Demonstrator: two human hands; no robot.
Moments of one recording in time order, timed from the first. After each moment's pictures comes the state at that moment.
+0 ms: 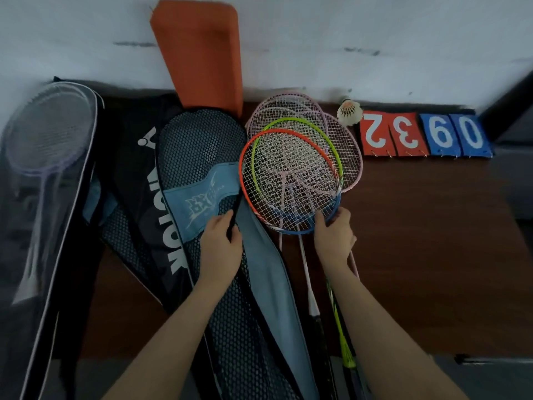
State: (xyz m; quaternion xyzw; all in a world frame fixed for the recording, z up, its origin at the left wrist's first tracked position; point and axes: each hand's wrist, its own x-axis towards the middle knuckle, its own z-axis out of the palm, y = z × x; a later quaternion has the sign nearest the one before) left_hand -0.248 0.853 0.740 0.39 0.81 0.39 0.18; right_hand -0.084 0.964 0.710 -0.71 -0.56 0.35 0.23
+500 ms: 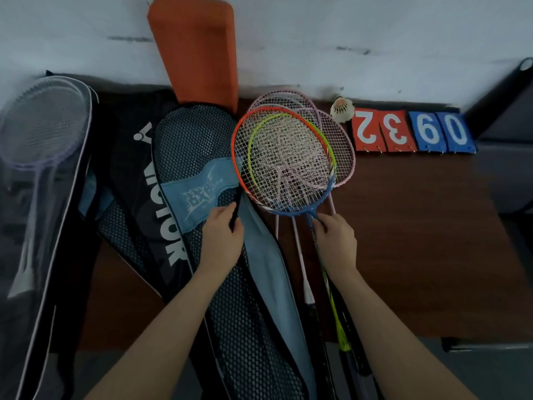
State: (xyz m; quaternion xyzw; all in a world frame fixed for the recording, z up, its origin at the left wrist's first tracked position) left_hand -0.247 0.854 0.739 0.41 0.80 0.39 0.20; right_hand -0.057 0.942 0.721 -0.60 -0.75 0.21 0.20
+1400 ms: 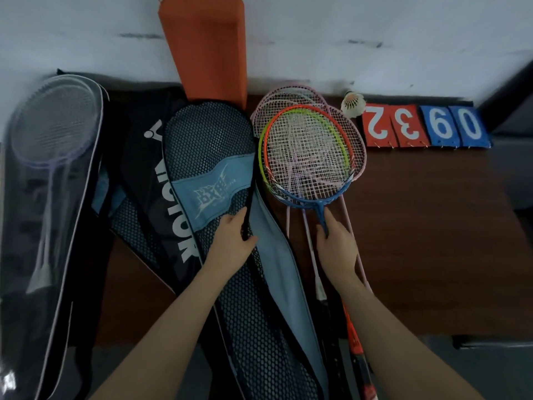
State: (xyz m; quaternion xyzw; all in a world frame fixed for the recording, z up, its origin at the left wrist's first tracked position) left_hand -0.259 0.839 0.732 0.47 0.76 0.31 0.31; right_hand -0.067 0.924 0.698 -0.60 -0.76 0.19 0.19
